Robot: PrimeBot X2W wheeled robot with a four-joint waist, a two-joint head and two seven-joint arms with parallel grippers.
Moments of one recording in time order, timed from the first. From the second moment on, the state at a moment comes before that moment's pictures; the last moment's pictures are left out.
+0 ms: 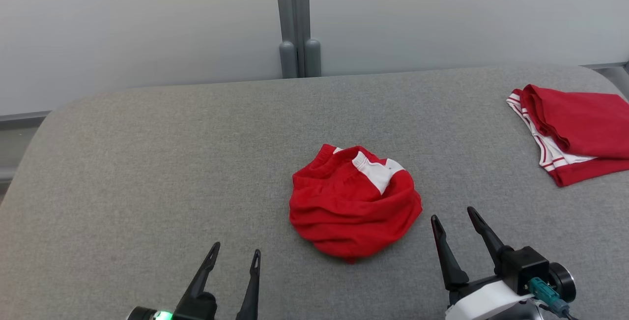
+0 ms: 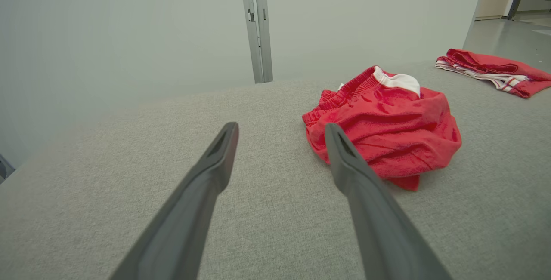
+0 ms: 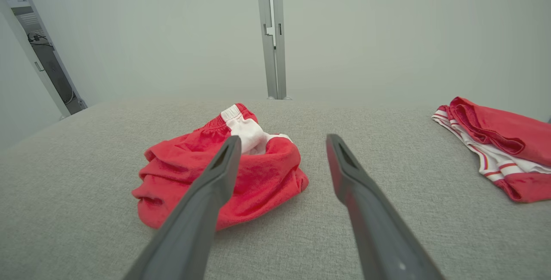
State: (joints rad) left arm 0.16 0.05 -0.23 0.10 -0.03 -0.04 -0.26; right arm 0.06 -0.05 0.14 0.16 0.10 0.13 -0.26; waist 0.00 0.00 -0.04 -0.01
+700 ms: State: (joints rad) left arm -0.49 0.10 -0.58 0.42 -0.16 -0.13 -0.10; right arm -0.07 -0.06 0.14 0.15 0.09 0.13 -0.26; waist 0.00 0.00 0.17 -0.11
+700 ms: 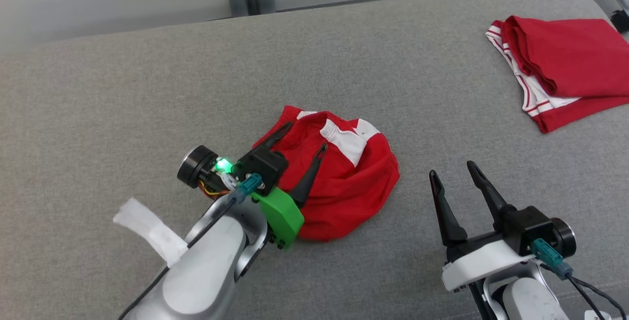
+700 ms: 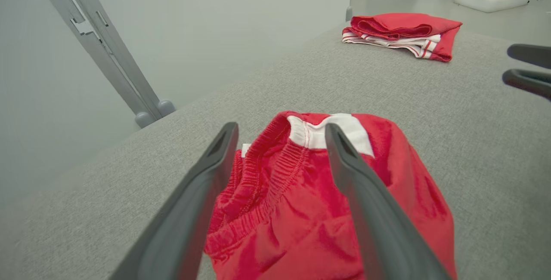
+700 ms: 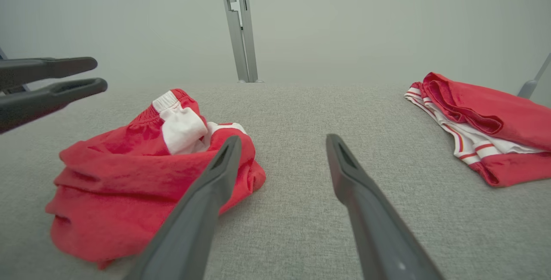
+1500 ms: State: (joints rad) left arm -0.61 0.18 -0.66 0.35 -0.31 -0.13 0.22; right arm -0.10 -0.05 0.14 0.14 0.13 0.13 -0.26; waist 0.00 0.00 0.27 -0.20
